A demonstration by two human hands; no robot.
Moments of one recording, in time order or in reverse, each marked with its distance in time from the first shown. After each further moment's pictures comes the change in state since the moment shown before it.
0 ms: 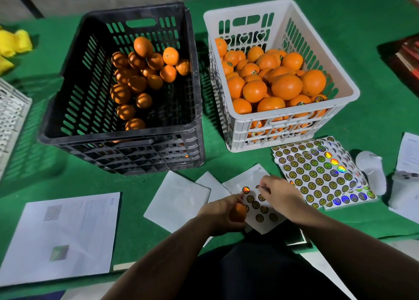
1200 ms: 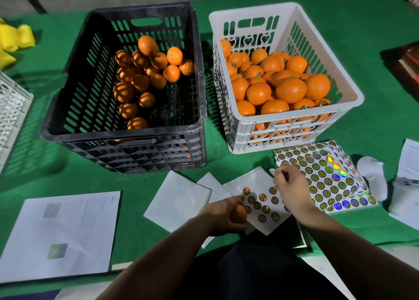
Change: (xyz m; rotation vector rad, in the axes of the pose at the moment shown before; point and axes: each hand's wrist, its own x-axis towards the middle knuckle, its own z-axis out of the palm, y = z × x) left_hand -0.003 0.002 -0.007 -0.022 -0.003 0.023; right_hand -0.005 -0.005 -0.023 0.692 0.335 0.262
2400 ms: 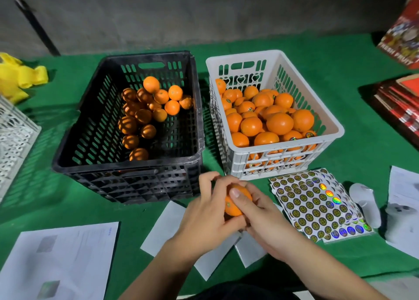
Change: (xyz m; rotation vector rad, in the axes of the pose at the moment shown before) left_hand -0.076 0.082 -0.091 0.125 0.666 0.315; right_hand -0.090 -0.150 -0.002 0.685 -0.553 0.043
